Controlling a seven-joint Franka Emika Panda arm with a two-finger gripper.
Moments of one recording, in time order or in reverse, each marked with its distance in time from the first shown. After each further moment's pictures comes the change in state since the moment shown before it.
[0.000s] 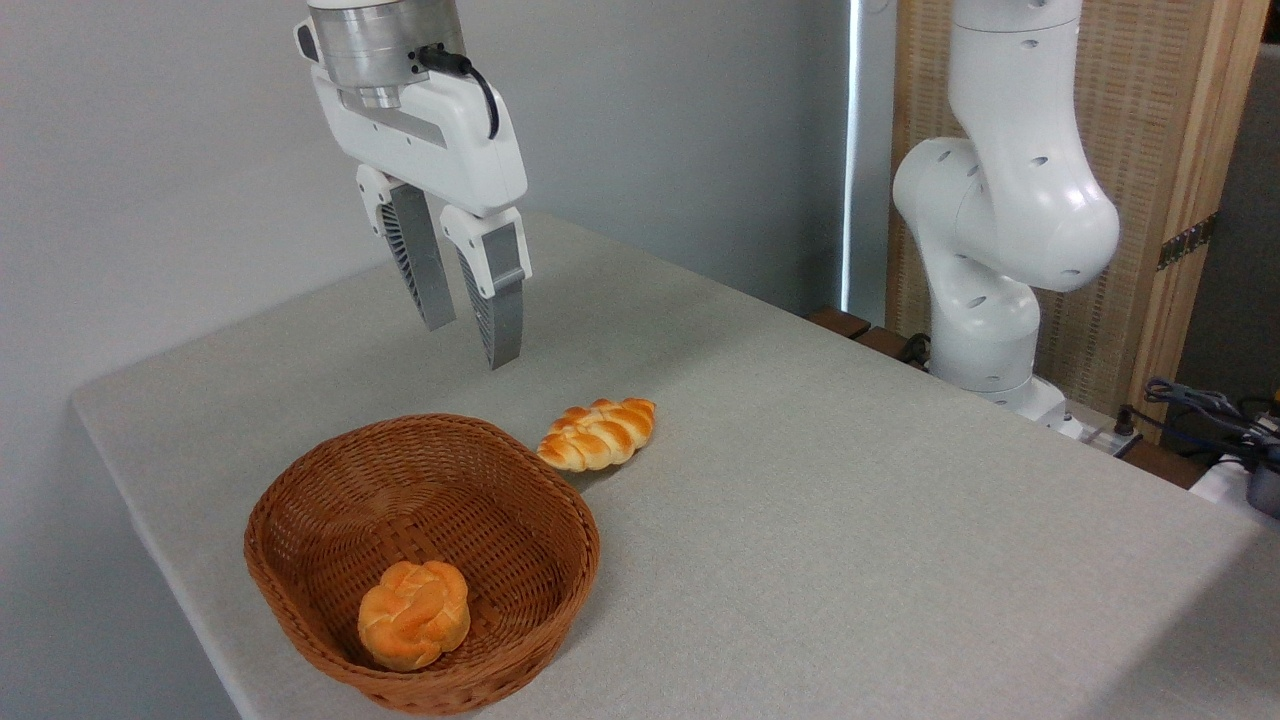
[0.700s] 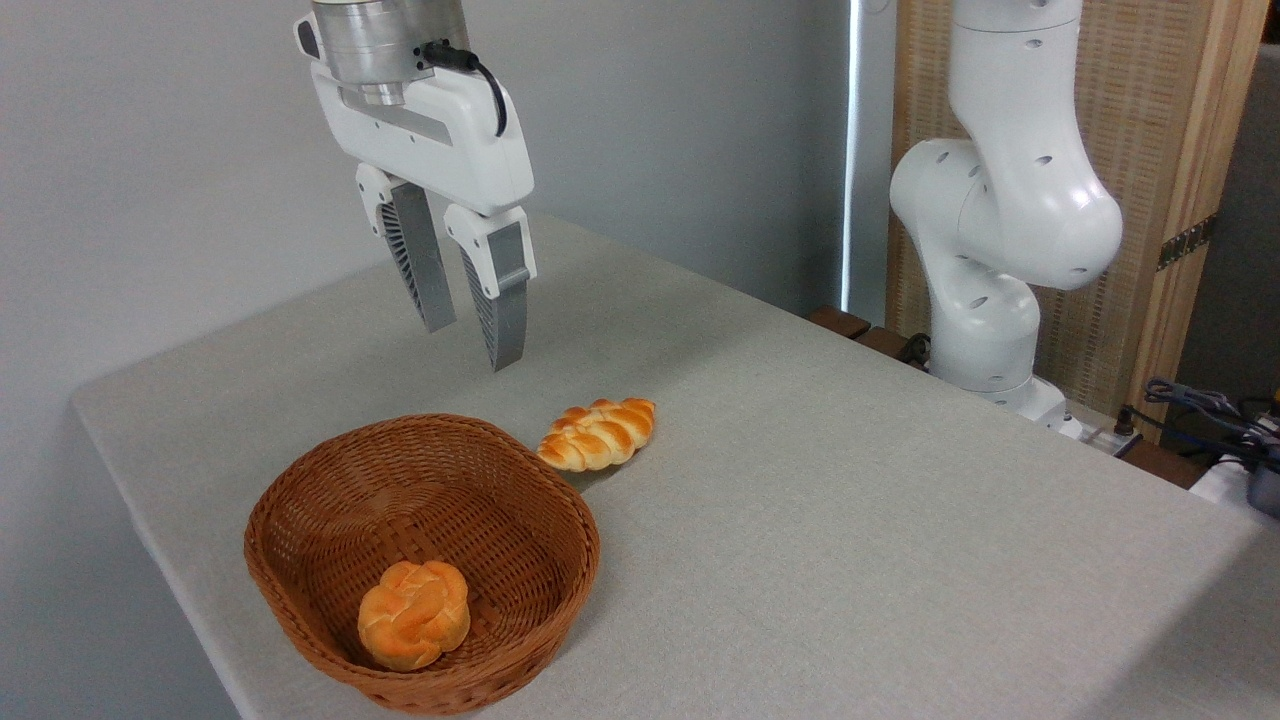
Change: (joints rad) arm 0.063 -0.001 -0.049 0.007 0.000 0.000 0.001
